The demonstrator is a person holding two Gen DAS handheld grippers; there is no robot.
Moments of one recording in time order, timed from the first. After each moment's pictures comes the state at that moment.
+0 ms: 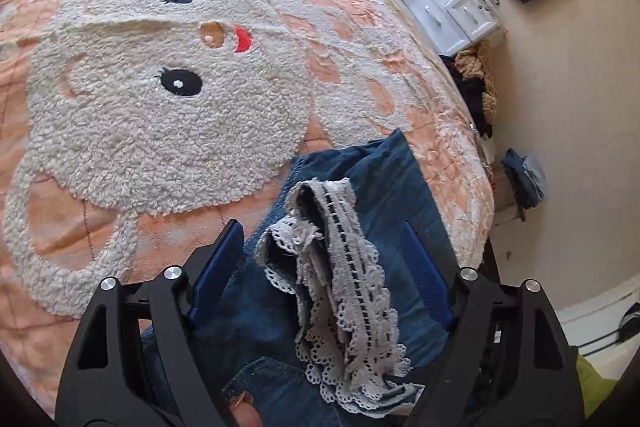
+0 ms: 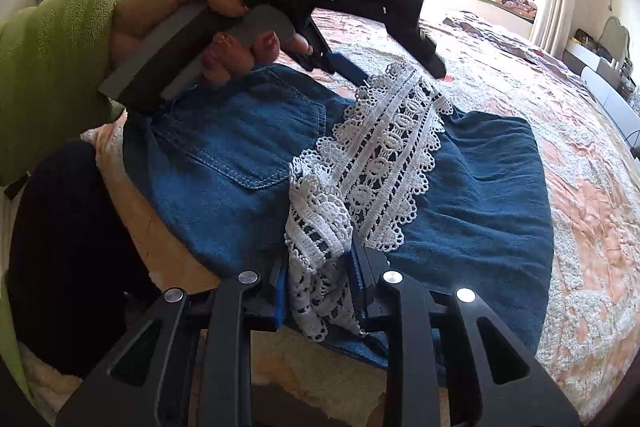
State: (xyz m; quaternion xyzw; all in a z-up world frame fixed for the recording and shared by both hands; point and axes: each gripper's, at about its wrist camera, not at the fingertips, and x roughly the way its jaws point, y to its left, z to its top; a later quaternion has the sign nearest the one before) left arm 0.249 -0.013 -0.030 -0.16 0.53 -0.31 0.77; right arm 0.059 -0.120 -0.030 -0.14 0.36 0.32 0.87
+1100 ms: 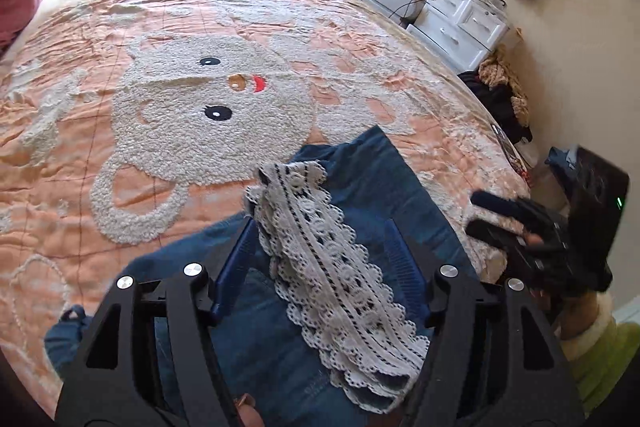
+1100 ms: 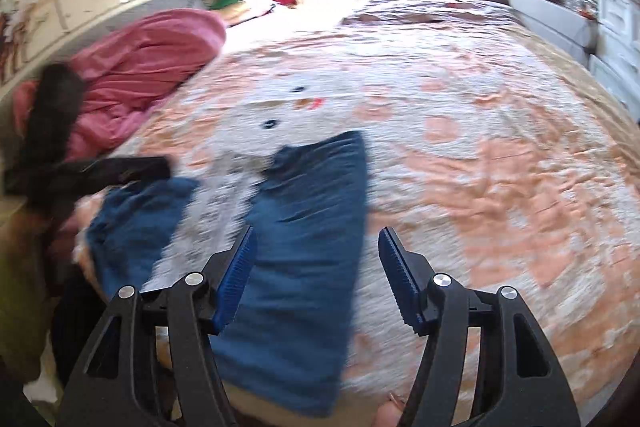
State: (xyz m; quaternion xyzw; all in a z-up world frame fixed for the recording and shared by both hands) left arm 0.149 -0.016 0.025 -0.07 0.43 -0.25 0.86; right arm 0.139 -0.259 0.013 0.03 0.38 0.22 0.90
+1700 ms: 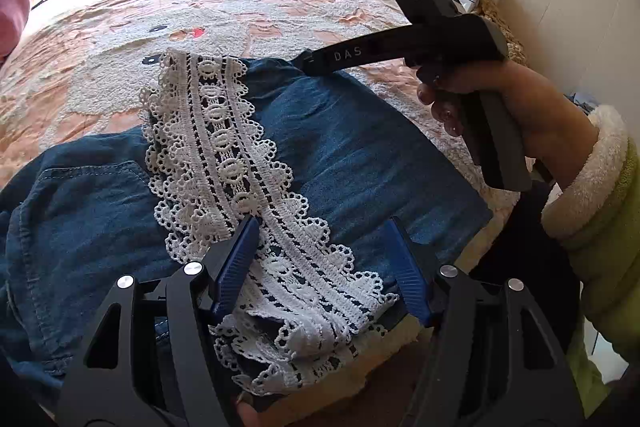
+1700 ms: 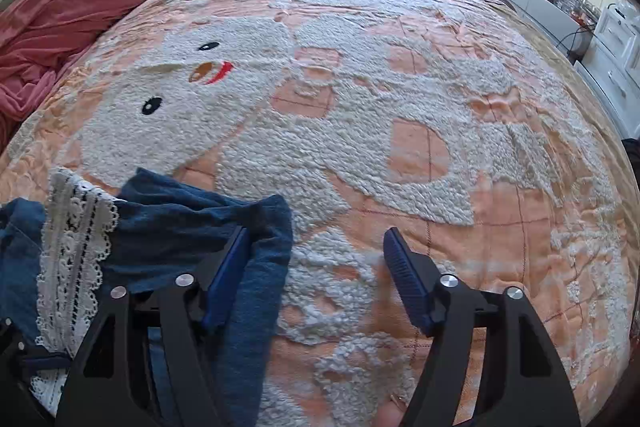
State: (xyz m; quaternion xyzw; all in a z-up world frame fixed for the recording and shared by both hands) left arm 0.085 -0.092 -0.037 0.00 0.43 -0.25 0.87; right arm 0.269 -0.227 -0.047 -0.06 0.46 0.14 0.87
